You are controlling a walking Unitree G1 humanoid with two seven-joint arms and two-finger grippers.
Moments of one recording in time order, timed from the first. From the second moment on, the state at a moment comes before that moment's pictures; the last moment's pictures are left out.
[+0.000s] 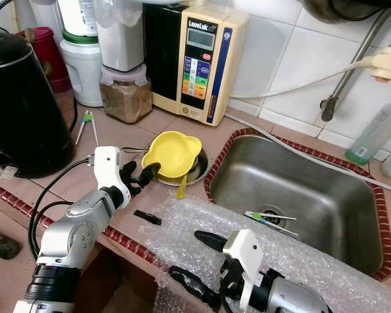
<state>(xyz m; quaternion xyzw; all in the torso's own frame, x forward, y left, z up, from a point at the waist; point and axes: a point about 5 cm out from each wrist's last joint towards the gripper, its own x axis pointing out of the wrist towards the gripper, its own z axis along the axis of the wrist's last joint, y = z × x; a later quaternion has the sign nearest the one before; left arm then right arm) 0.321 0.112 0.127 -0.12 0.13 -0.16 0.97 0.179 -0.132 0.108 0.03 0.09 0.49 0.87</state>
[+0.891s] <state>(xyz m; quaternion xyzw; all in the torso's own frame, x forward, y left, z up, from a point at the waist) 0.313 0.108 0.136 -0.12 0.00 -0.18 0.98 0.212 -0.139 0.123 0.02 0.03 0.41 0.91</state>
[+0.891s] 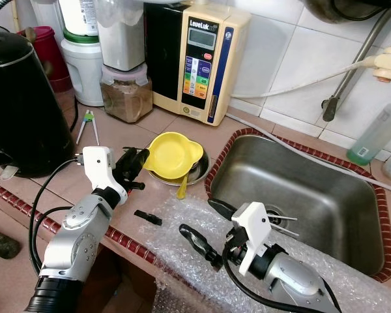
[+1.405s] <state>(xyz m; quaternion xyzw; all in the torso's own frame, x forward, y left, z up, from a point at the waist) 0.322 0.105 0.140 -0.05 -0.06 -0.18 0.98 0.210 -0.139 0.120 0.02 0.03 0.40 0.92</state>
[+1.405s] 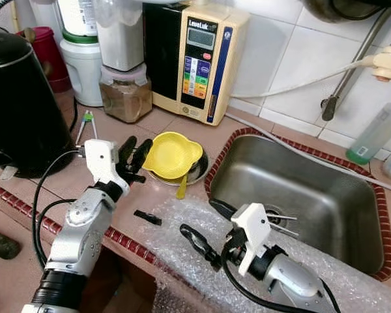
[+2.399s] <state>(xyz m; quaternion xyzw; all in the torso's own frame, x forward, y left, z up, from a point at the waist) 0.333 0.103 0.128 0.06 -0.06 -0.16 0.98 0.207 -0.134 0.120 0.03 0.04 0.42 0.91</state>
